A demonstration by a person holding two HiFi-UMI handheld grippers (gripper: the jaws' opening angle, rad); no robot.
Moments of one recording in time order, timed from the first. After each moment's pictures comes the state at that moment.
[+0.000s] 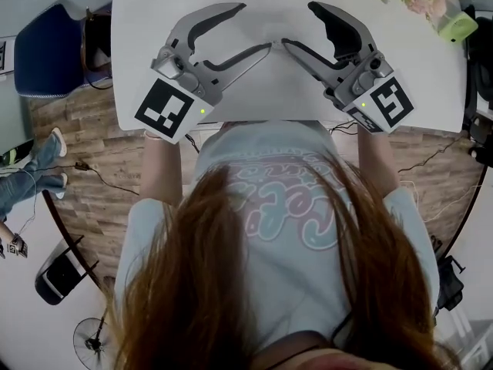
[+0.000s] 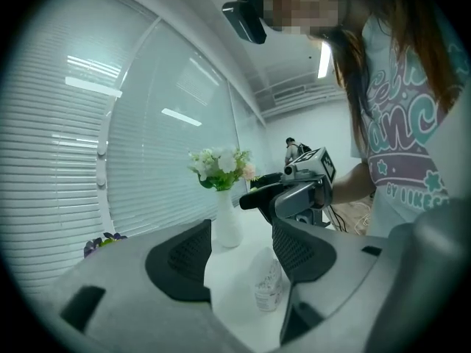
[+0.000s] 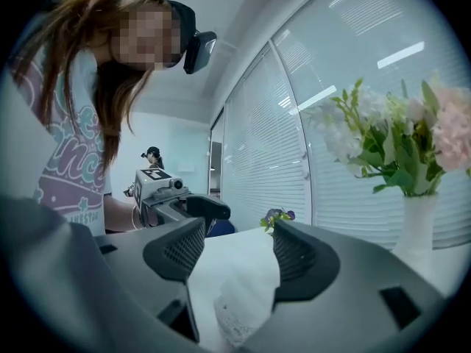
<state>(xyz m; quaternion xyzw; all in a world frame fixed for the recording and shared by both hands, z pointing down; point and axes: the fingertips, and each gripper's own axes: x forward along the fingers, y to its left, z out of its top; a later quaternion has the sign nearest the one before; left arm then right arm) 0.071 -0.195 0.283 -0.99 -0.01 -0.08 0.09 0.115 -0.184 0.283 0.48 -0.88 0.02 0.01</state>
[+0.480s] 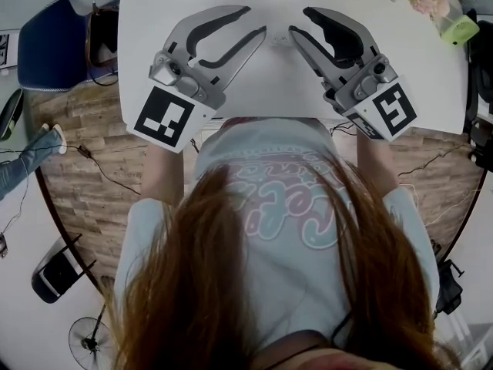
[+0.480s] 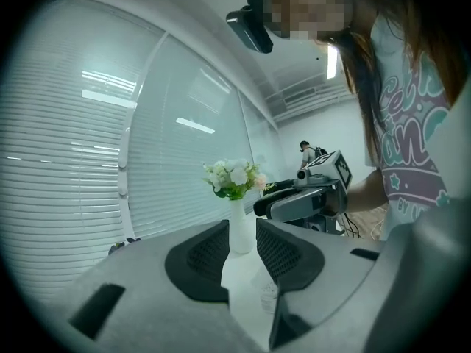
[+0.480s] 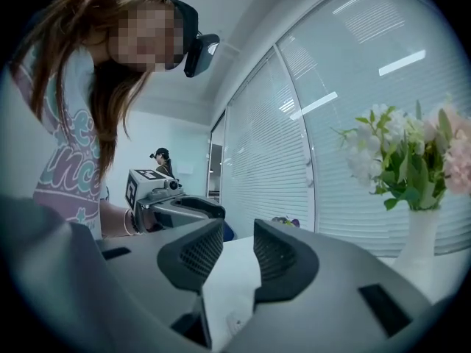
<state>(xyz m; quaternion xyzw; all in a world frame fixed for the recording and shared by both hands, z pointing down) 0.054 -0.199 0.262 -0.99 0.05 -0.06 0.08 0.099 -0.181 0.264 0.49 -0.87 0.00 0.00</state>
